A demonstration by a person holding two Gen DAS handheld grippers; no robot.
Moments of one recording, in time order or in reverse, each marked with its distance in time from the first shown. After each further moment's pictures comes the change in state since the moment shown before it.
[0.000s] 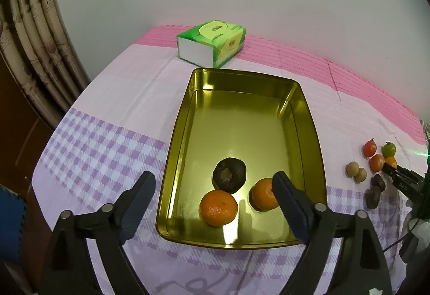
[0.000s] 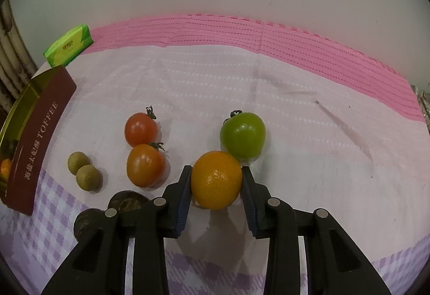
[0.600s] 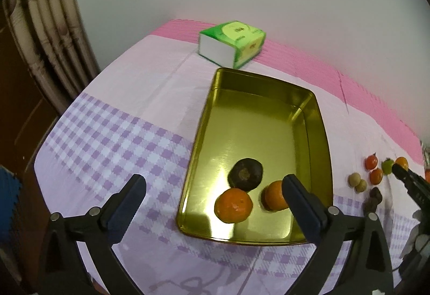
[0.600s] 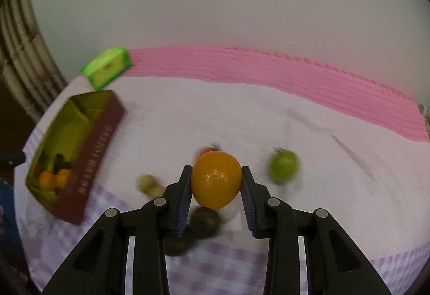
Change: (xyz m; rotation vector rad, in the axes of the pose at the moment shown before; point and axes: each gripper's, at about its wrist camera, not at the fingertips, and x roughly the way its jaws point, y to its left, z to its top) left arm -0.008 0.032 0.000 -0.114 0.013 -0.003; right arm -0.062 0.060 0.025 -0.067 -0.100 0.146
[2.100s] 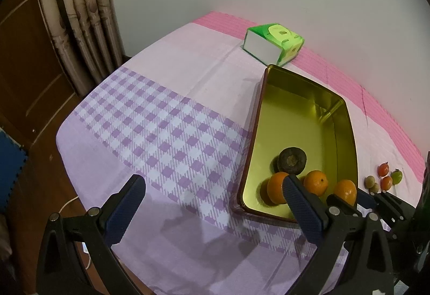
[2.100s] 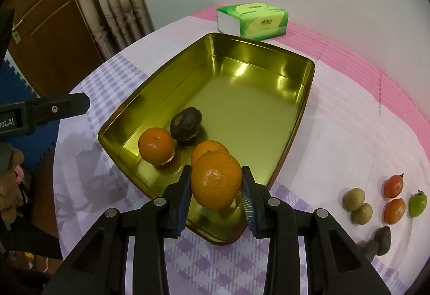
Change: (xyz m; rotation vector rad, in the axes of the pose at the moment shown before) left arm -0.015 0.054 -0.021 -0.113 0.017 0.050; right arm 0.041 0.200 -0.029 -0.334 0.138 0.255
